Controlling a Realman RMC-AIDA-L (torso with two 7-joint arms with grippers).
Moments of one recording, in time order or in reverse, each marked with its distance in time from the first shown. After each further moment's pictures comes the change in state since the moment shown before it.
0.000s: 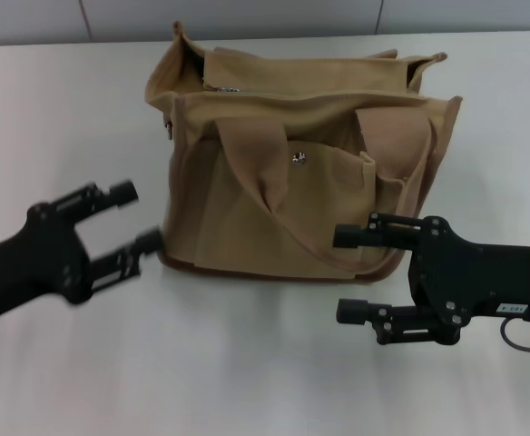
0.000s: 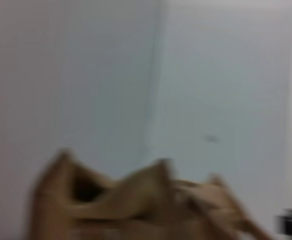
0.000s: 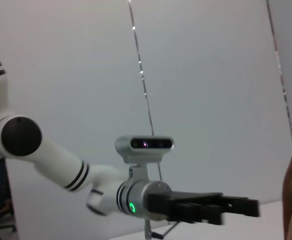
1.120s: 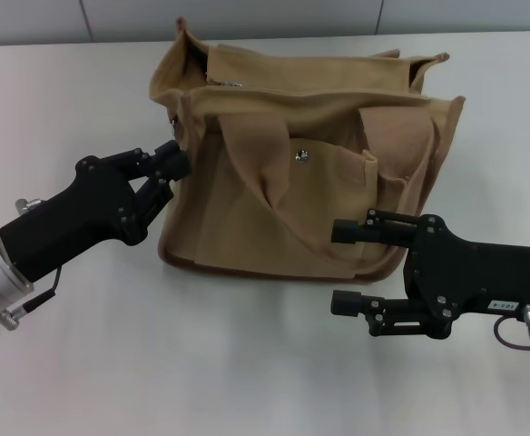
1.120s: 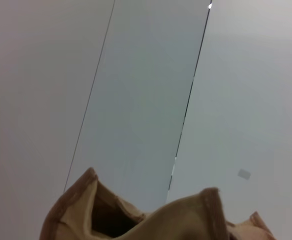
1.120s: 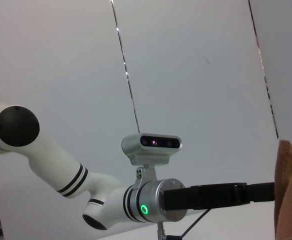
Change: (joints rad) left arm -0.146 -0.036 -0.072 -0.236 -0.077 -0.124 0.103; right arm 0.000 0.000 0.006 0.034 0.009 0.043 -0.009
